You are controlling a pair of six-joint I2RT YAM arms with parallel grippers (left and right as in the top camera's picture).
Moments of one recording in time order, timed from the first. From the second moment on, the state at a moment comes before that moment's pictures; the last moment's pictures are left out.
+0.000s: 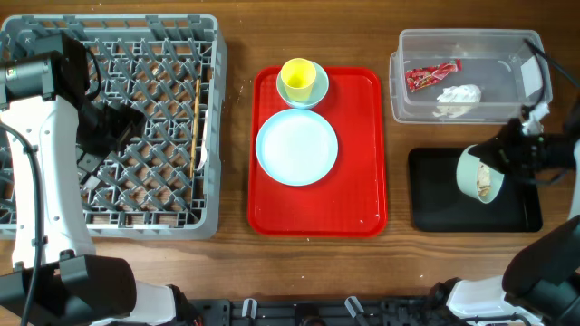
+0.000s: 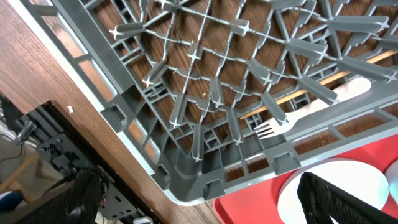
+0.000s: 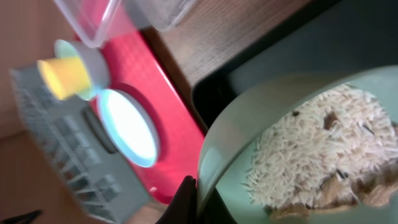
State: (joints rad) left arm 0.22 1.64 1.71 -1.64 -0.04 -0.83; right arm -0.61 1.65 1.29 -1.27 -0.67 0.06
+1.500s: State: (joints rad) left arm 0.22 1.64 1.71 -1.64 -0.04 -0.83; right arm -0.96 1.85 1.11 -1.23 -1.29 -0.13
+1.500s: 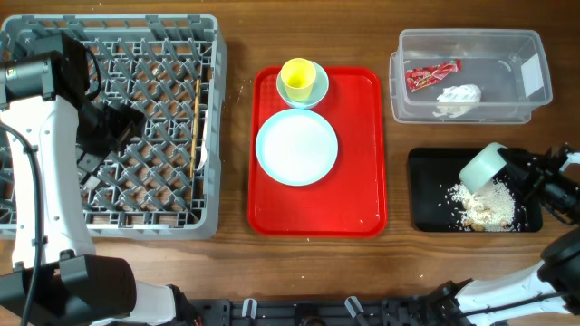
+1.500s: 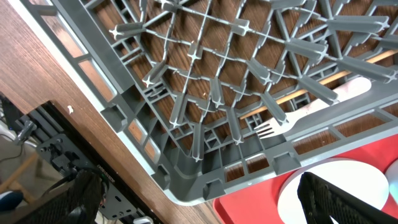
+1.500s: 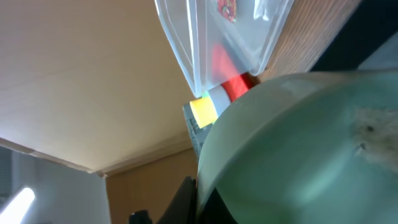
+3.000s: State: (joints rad) left arm 0.22 1.64 1.71 -1.65 -0.04 -0.83; right arm -0.57 1.46 1.24 -1.24 -1.10 -0.29
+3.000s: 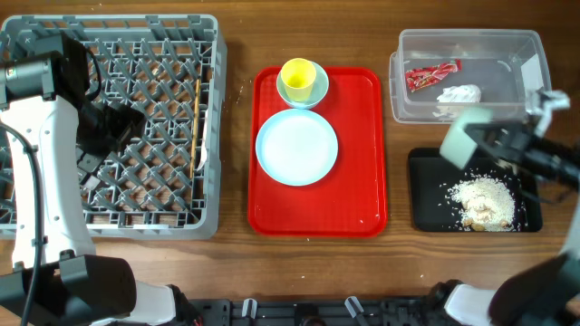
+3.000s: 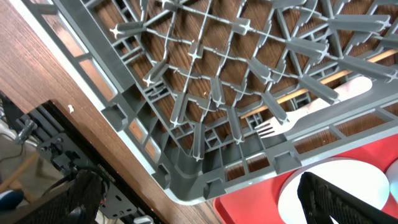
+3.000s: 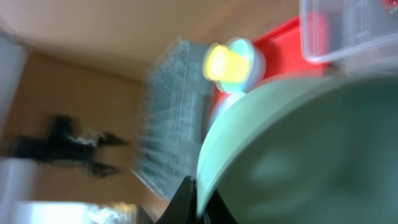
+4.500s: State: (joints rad) left arm 0.22 1.64 1.71 -1.65 -0.04 -0.83; right arm 0.25 1.69 1.84 -1.41 0.16 0.63
